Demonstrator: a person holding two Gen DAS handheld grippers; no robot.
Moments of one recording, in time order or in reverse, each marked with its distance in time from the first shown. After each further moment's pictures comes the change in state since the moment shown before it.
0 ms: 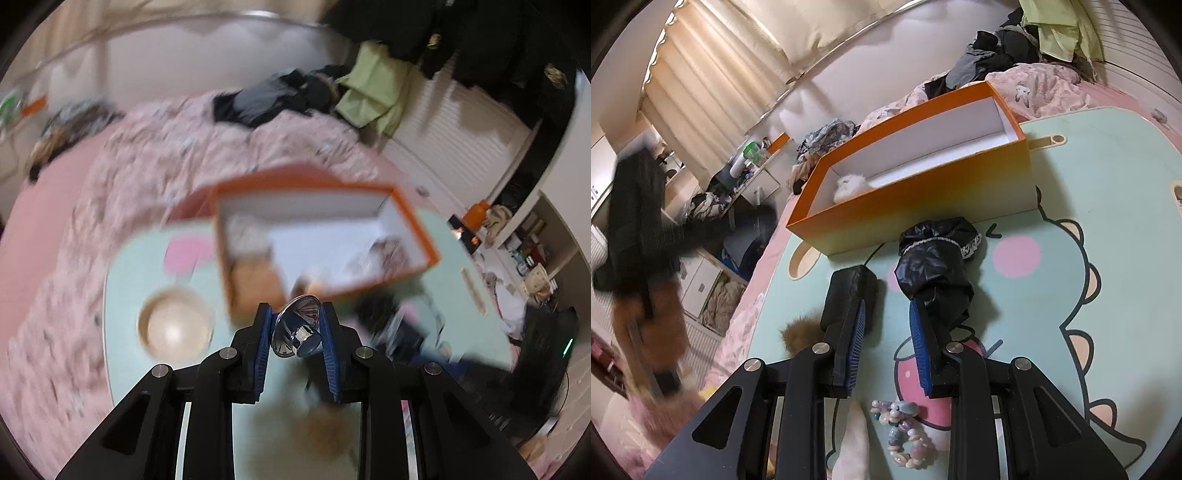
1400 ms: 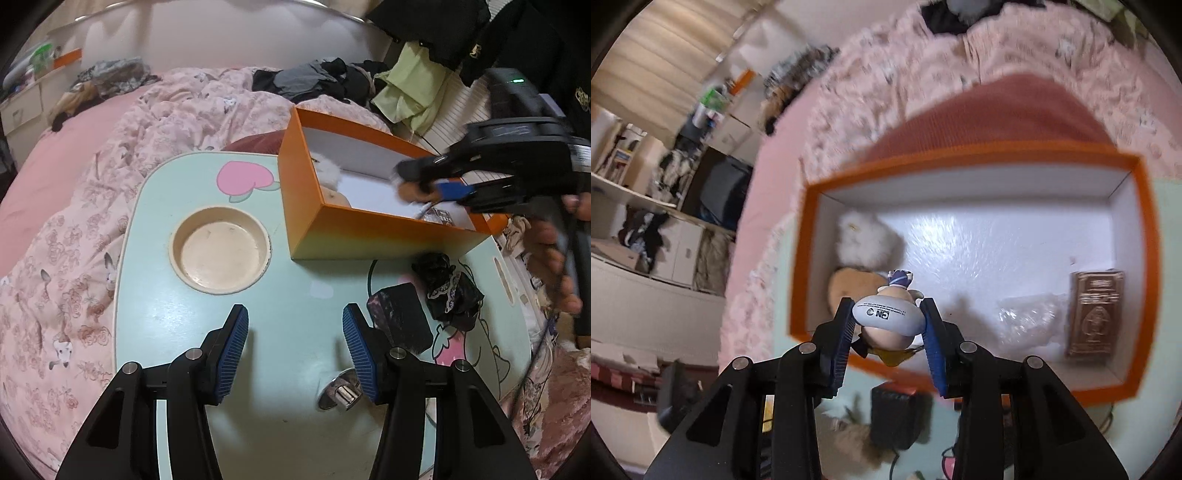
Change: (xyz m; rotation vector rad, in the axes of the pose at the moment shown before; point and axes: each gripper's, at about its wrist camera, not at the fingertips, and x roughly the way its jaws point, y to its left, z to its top) left arm 0.009 0.043 -0.041 -0.092 0.002 0.023; right arm 0.085 0.031 0.142 0.053 0.389 -0.059
